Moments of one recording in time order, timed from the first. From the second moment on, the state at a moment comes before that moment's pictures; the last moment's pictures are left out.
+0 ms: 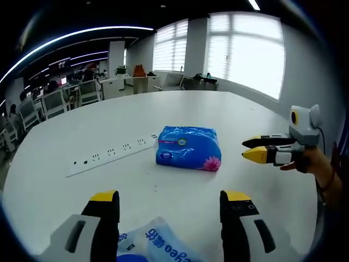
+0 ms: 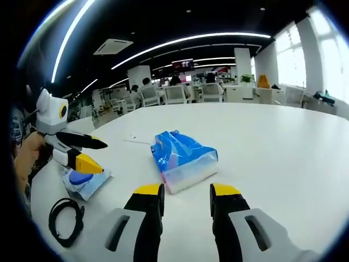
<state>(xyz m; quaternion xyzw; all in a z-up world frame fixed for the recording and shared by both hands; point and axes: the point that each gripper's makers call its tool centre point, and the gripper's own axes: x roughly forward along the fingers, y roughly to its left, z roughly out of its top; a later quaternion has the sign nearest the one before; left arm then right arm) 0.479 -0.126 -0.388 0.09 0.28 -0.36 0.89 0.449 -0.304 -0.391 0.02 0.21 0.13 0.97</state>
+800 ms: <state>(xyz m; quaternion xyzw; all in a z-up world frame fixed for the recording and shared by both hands) 0.488 -0.141 -0.386 0.10 0.26 -0.38 0.88 0.466 -0.316 -0.394 0.00 0.20 0.14 0.97</state>
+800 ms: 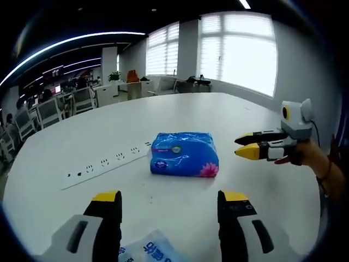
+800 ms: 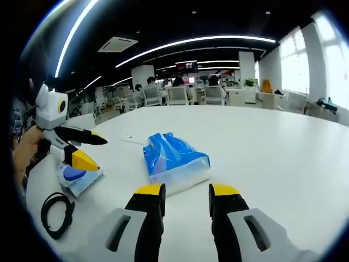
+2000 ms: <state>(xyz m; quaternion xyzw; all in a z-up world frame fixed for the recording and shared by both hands) 0.511 -0.150 -0.397 0.12 0.24 -0.39 0.88 0.498 -0.317 -0.390 -0.04 0.20 0.18 0.96</state>
